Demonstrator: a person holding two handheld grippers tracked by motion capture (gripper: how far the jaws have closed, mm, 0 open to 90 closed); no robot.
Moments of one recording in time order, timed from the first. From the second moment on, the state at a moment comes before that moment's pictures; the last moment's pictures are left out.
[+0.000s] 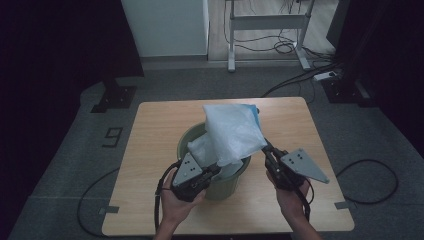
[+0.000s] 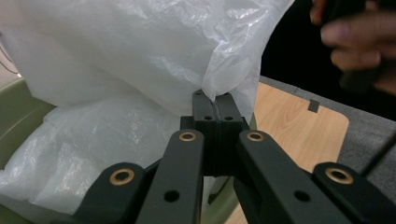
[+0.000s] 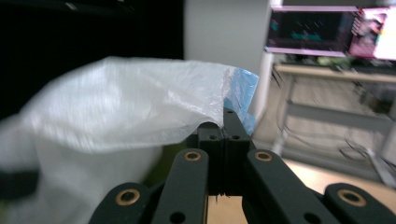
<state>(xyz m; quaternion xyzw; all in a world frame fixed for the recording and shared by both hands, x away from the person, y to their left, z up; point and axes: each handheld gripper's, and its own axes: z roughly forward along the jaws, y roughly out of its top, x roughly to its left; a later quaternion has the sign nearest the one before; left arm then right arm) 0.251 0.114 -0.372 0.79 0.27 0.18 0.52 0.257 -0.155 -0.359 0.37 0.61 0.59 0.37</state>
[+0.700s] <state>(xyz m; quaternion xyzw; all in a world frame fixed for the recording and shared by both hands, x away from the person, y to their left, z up) 0.235 0.155 -0.338 0.75 0.29 0.20 0.56 0.256 -0.140 -0.350 0.31 0.63 0.59 0.39</state>
